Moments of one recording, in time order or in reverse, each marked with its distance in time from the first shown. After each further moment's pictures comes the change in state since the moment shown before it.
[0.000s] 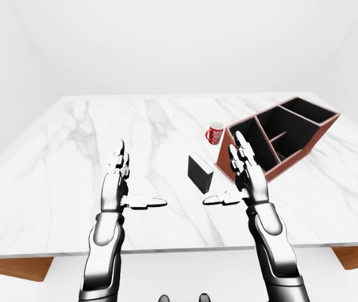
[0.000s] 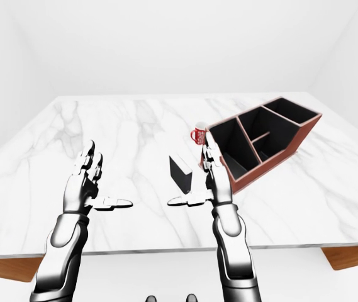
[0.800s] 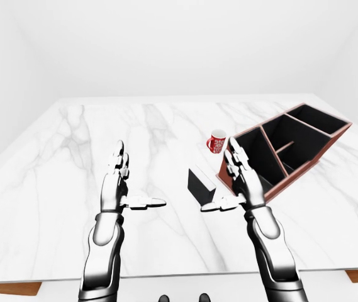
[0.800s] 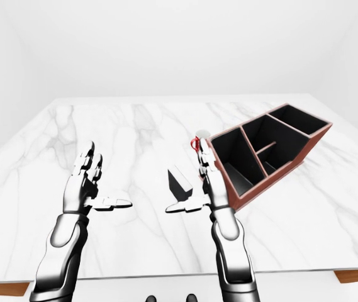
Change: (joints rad) left arm -0.001 0.002 0.007 0.011 -0.011 0.000 -0.002; right arm 0.031 -0.001 0.023 0.004 -0.028 0.000 0.034
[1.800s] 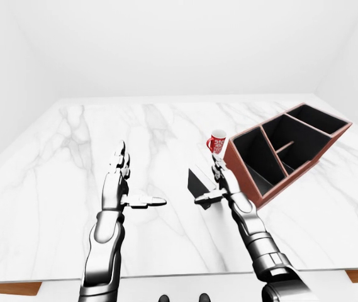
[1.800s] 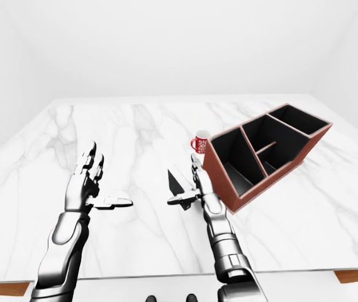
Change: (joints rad) left arm -0.021 0.005 0.002 0.032 -0.003 0.000 -0.004; right arm -0.382 -0.032 -0.061 0.876 0.000 -0.175 0.013
